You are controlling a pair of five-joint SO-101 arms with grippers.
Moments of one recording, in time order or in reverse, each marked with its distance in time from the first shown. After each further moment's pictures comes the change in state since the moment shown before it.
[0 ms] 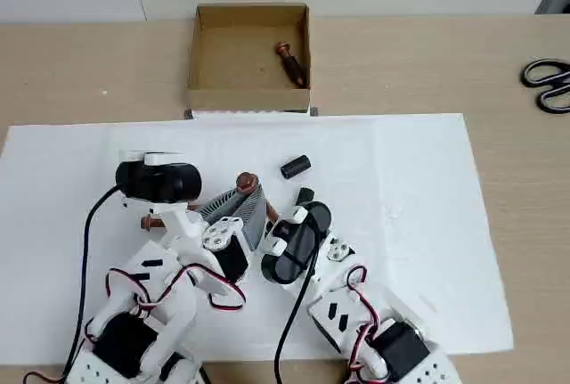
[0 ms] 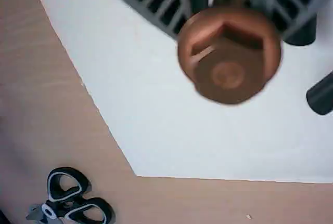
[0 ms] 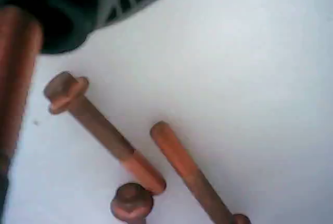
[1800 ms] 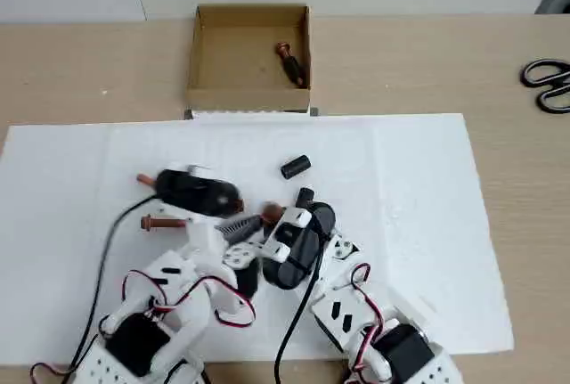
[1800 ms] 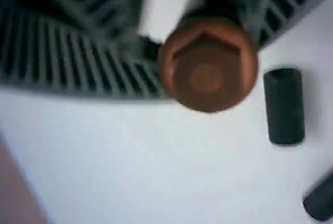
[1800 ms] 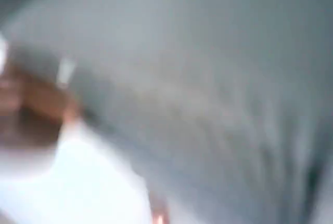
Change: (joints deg) left arm 4.9 0.0 4.0 6.6 -5.1; right arm 1.1 -0.1 -2.3 -2.5 2.7
